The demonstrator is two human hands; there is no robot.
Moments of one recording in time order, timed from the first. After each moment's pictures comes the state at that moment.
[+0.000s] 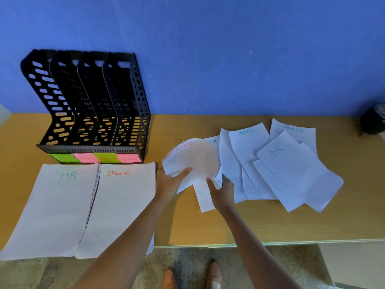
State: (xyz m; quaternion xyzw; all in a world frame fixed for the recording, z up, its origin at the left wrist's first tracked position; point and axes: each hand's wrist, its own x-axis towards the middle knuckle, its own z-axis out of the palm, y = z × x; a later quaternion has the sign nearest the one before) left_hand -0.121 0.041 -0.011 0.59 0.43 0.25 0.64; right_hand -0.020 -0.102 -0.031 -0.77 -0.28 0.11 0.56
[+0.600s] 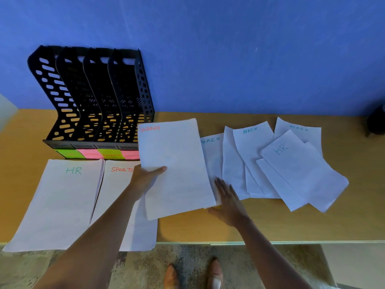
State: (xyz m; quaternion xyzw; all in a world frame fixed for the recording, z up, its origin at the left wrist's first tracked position) left_hand -0.175 0.114 -0.026 0.52 0.46 0.20 0.69; right_hand 0.000 -0.155 -0.093 -0.84 -0.51 0.17 0.14
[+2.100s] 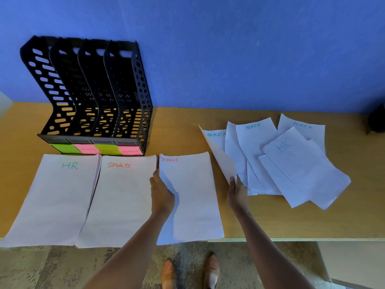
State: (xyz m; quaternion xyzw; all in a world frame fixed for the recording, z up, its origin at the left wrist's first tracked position) left_hand -0.163 0.020 -0.067 0.72 0.51 0.18 0.44; right_hand 0.013 -0.144 -0.093 -0.86 -0.21 0.14 0.45
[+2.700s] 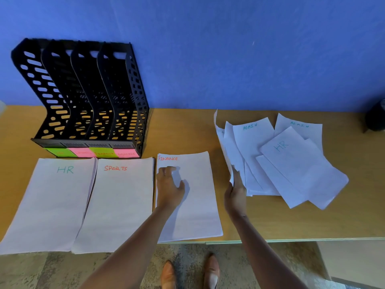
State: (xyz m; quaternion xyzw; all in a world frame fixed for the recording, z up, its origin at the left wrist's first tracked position) left_hand -0.130 0.020 -0.057 0.80 0.41 0.22 0.37; right_hand 0.003 -0.147 -0.071 -0.85 -0.29 0.05 0.44
